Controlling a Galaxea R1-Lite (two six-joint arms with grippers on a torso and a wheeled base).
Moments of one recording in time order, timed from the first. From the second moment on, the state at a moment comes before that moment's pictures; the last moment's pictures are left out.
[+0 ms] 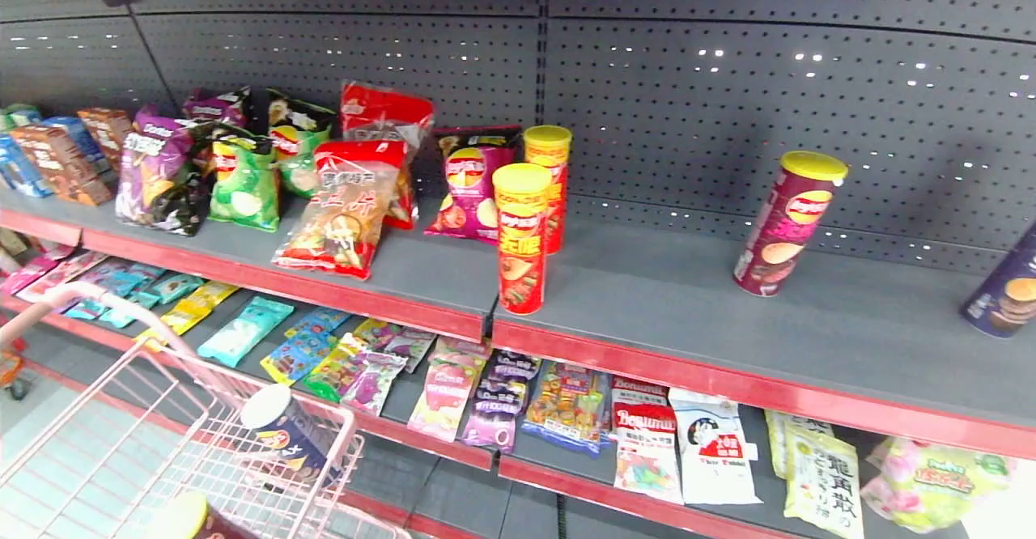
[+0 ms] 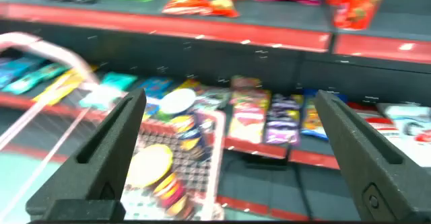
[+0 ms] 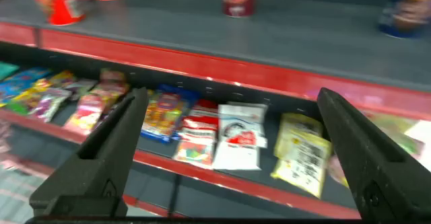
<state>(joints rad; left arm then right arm) 0.00 0.00 0.00 0.00 -0.04 0.01 0.00 0.00 0.00 0.00 0.00 0.00</state>
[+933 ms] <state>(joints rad) 0.00 0.00 0.00 0.00 -0.04 0.01 0.00 0.00 0.00 0.00 0.01 0.00</state>
